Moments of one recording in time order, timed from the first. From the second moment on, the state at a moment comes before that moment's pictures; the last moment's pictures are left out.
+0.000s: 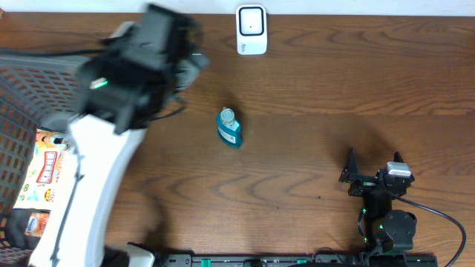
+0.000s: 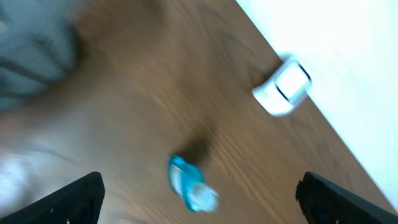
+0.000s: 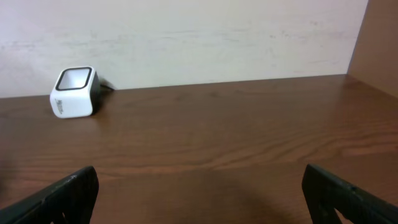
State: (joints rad) left arm -0.35 1.55 2.02 -1.44 -0.27 -1.12; right arm 0.04 0.01 0.01 -0.06 0.12 0.07
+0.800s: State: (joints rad) left arm 0.52 1.44 1.80 -1.69 -0.31 -1.14; right arm 0.04 0.01 0.01 -0.06 0.12 0.07
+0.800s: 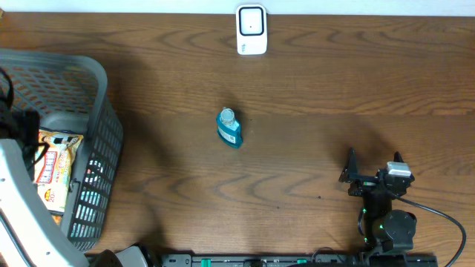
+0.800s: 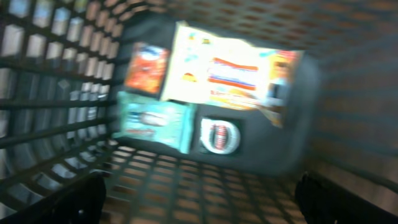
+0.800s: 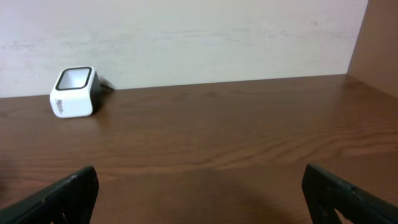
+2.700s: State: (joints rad) left arm 0.59 1.86 1.27 -1.00 -0.36 -0.26; right arm 0.04 0.01 0.01 -0.06 0.12 0.07
